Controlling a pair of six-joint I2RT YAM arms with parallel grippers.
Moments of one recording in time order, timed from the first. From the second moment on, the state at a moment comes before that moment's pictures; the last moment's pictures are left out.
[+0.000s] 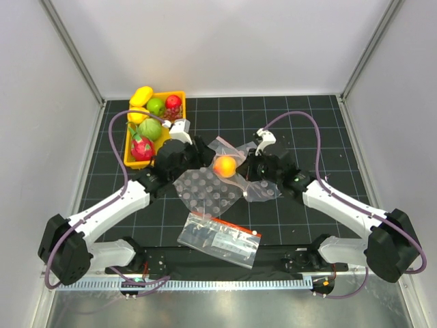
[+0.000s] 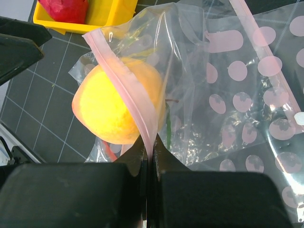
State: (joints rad) left arm -0.68 1.21 0.85 0.03 -0.15 -0.60; right arm 0.66 1.20 0.77 -0.06 -0.05 0.53
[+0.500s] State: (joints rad) left arm -0.68 1.10 0.73 0.01 -0.19 -0.60; right arm 0.60 1.20 0.76 0.00 -0.14 0.56
